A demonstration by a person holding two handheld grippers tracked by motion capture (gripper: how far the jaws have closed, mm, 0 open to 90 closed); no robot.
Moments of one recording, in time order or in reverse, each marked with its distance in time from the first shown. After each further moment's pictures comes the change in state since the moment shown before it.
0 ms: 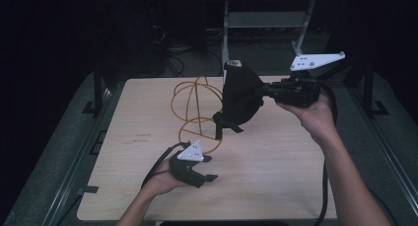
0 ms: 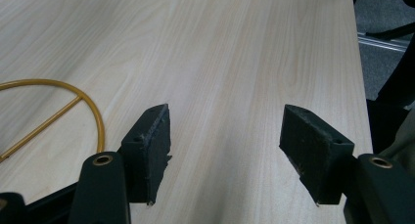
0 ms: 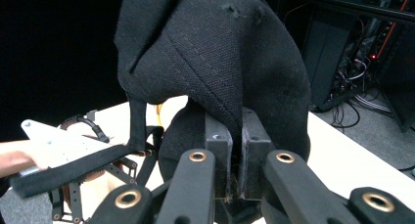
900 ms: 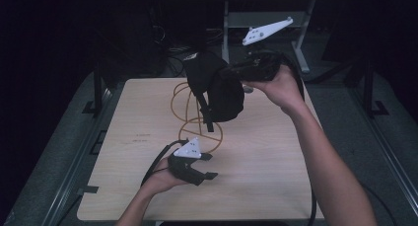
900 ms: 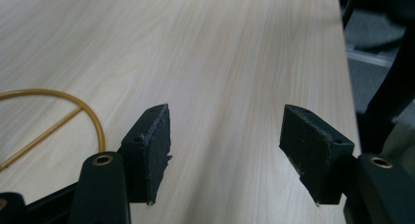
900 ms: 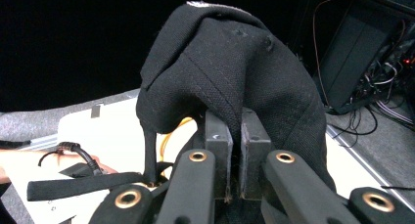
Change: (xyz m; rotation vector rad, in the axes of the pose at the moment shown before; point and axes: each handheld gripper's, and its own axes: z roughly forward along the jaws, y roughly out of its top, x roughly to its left) left arm 0.006 0.001 -0.008 -0.050 -0.016 -0.023; right arm 0.007 0.072 0.070 0.113 0.075 -0.110
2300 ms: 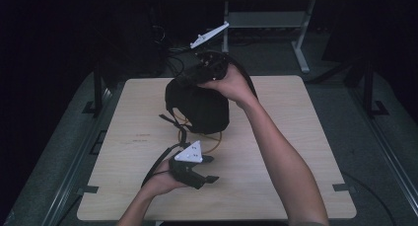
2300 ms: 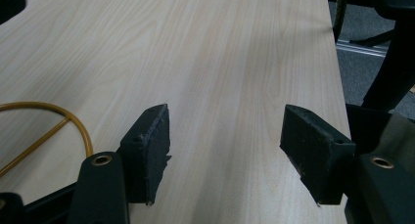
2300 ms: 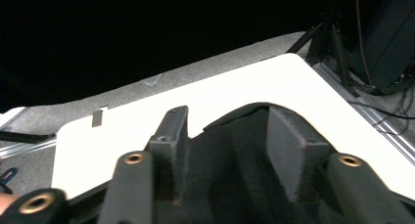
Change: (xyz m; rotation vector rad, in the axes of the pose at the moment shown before) left arm -0.009 0.000 0.003 0.009 -0.023 0.055; right arm -0.007 0.021 0.113 0.108 0.083 0.079
